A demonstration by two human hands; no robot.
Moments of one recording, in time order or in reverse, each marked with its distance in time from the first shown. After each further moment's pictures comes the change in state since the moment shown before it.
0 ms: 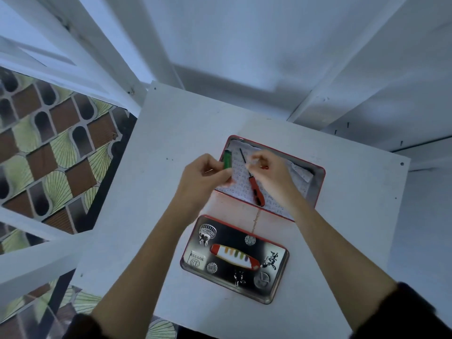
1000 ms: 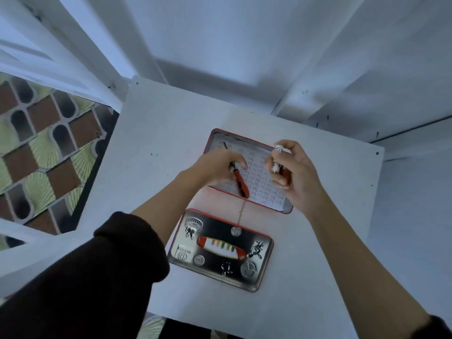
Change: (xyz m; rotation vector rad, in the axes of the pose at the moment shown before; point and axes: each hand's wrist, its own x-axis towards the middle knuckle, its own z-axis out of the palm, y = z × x) left_hand 0.069 -0.019 0.035 1.113 -0.487 0.264; right_hand -0.037 0.006 -0.058 0.837 -0.071 0.103
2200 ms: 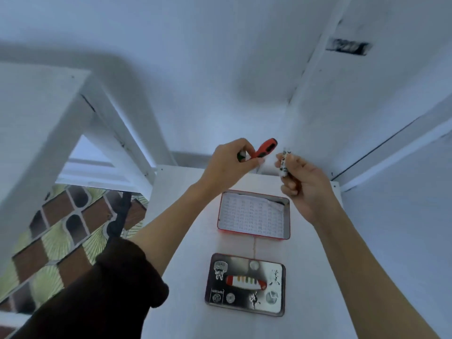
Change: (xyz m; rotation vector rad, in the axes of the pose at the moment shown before) left_hand -0.110 0.104 -0.149 -0.389 0.455 0.299; right_hand -0.107 -0.106 0.106 0.122 0.158 -0.351
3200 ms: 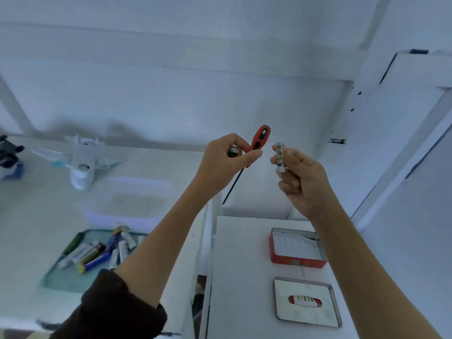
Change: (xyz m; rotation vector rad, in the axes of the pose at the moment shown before) left_hand -0.239 0.117 -0.275 -0.233 0.202 0.399; right_hand -0.219 -0.046 0.276 0.026 -0.227 -0.431
